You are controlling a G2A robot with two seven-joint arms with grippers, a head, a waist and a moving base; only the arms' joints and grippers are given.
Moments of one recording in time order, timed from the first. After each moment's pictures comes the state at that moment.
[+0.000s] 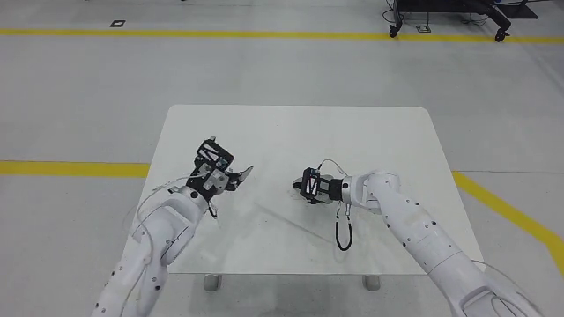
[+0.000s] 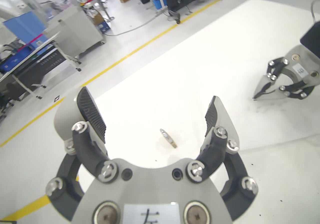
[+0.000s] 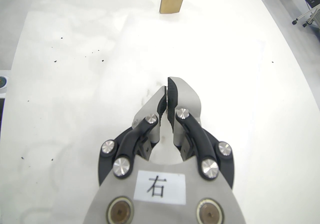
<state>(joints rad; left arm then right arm) 1.41 -1.17 -1.23 -1.80 1.54 -0.30 -0.32 -1.05 -1.21 0.94 -1.15 -1.58 -0.84 -0.09</state>
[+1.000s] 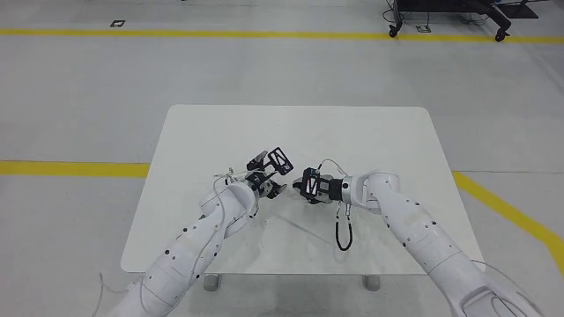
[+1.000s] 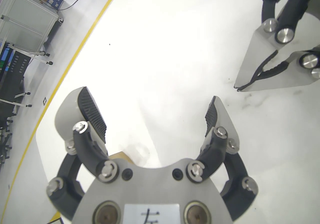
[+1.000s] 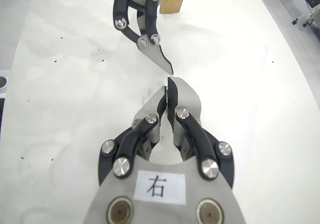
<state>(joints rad) 1.10 -1.28 -0.86 -1.40 1.60 -0.26 -0.49 -1.05 -1.21 0.94 -1.15 -1.58 -0.84 -0.09</state>
